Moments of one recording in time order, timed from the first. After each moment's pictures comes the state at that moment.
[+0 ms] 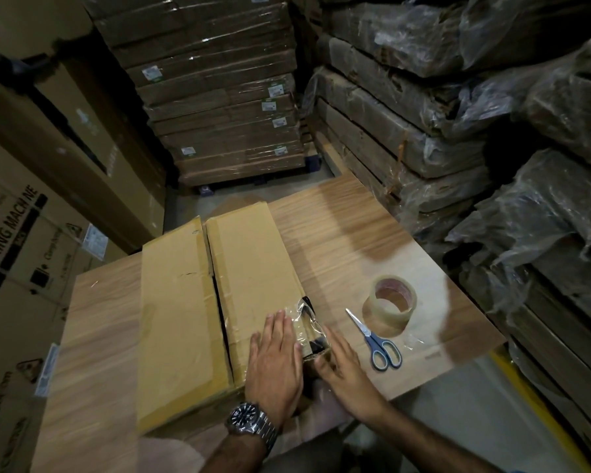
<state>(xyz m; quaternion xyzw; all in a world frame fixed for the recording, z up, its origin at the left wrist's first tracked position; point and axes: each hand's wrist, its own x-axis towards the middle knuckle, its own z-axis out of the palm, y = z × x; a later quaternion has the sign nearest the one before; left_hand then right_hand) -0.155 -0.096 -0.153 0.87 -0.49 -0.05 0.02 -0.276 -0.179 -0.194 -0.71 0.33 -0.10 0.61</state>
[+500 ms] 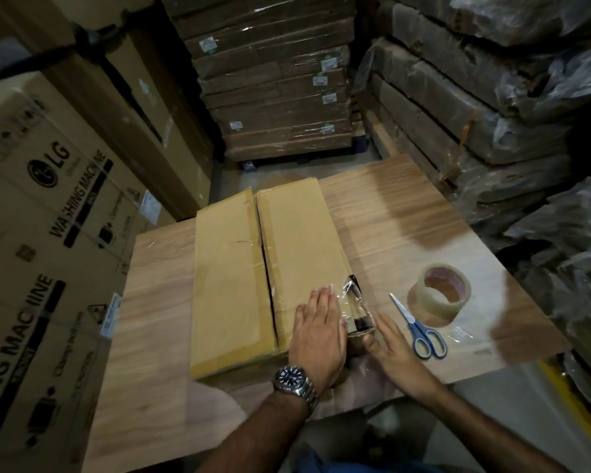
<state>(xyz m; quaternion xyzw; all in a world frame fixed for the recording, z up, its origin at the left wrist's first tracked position) -0.157 -0.097 -0.149 0.88 -0.48 -0.06 0.02 -0.277 -0.192 -0.196 -0.73 0.30 -0.11 0.61</state>
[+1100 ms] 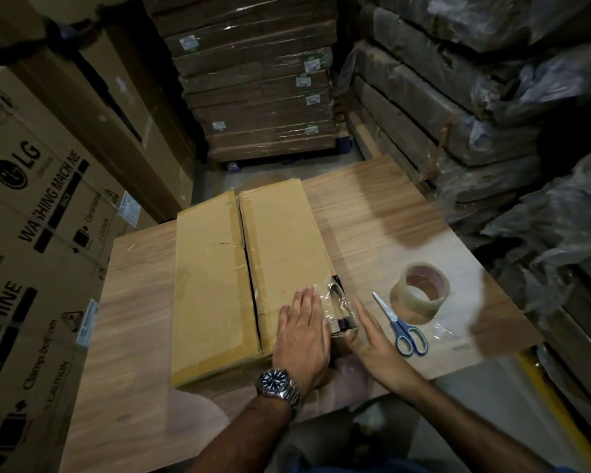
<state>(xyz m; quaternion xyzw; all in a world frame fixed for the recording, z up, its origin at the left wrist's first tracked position) -0.155 -0.097 -0.157 0.87 -0.49 -0.01 0.03 -0.273 -0.192 -0.178 -0.69 0.29 -0.13 0.65</state>
